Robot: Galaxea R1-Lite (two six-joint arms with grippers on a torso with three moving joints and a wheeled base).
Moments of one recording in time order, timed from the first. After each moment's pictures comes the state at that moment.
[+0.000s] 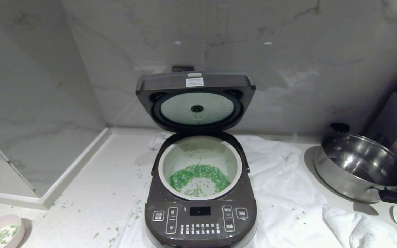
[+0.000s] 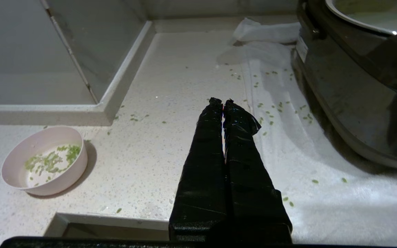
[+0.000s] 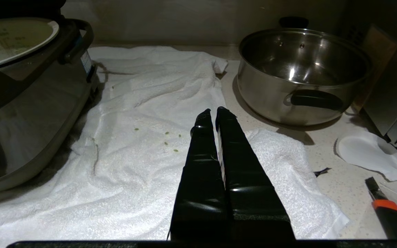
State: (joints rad) left arm 0.00 0.00 -0.01 0.03 -0.03 0.09; right arm 0.00 0.00 0.00 0.00 0.00 0.00
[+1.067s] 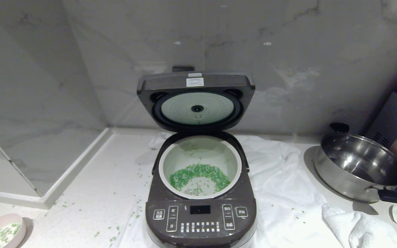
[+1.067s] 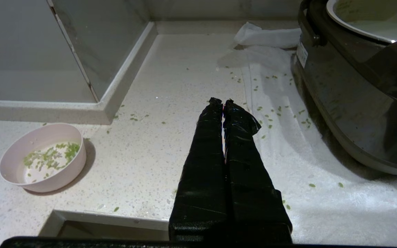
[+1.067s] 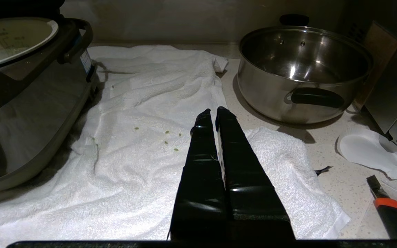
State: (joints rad) left arm 0.00 0.00 0.00 0.01 -0.03 0.06; right arm 0.00 0.00 0.00 0.00 0.00 0.00
